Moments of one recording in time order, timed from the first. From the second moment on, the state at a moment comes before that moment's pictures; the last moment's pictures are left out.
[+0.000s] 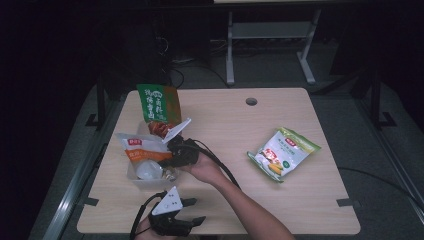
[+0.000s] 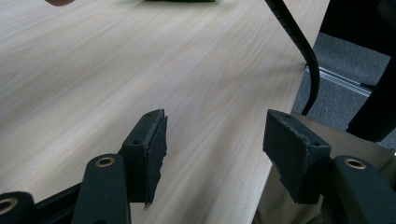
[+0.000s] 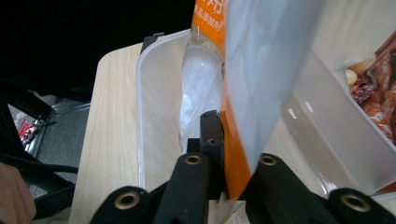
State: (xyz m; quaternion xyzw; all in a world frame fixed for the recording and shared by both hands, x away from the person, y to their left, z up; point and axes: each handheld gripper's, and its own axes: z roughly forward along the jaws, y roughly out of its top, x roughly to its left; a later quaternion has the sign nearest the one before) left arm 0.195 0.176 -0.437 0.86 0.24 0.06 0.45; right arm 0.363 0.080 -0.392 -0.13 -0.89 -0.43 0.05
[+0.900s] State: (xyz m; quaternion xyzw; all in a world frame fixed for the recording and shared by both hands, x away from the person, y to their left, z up) left arm 0.198 0.176 -0.435 0.85 0.25 0.07 0.45; right arm 0.365 0.063 -0.391 -0.15 -0.89 -0.43 0.07
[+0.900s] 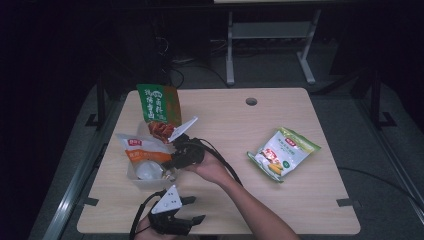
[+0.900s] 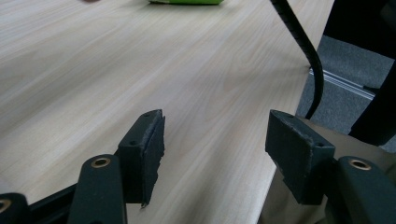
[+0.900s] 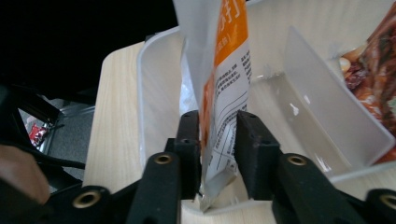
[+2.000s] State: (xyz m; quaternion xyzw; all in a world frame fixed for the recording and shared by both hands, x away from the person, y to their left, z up) left arm 0.203 0.170 -0.436 0.85 0.25 0.08 0.45; right arm 0.355 -0.036 -0.369 -0.20 -0.87 -0.44 0.03
